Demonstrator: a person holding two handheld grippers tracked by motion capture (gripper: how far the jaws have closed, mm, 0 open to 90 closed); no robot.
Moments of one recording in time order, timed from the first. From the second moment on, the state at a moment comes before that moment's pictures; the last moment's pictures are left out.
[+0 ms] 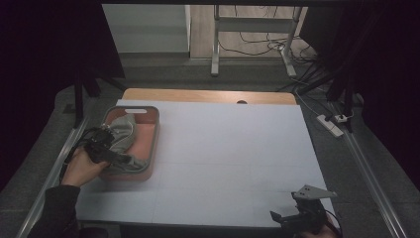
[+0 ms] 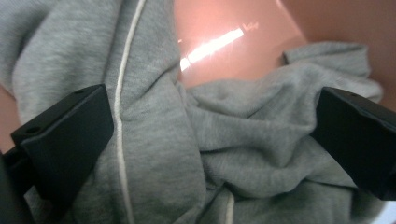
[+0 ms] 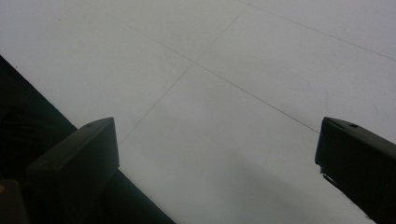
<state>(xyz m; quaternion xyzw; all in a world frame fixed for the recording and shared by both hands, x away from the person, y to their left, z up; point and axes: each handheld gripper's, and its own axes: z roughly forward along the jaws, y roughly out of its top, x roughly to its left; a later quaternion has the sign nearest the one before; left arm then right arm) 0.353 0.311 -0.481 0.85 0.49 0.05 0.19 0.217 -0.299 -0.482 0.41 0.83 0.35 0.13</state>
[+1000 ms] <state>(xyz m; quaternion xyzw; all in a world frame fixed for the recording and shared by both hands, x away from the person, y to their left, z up) 0.356 0.310 -0.488 0.83 0.54 0.06 0.14 0.217 -0.297 -0.483 0.40 0.84 0.34 0.13</state>
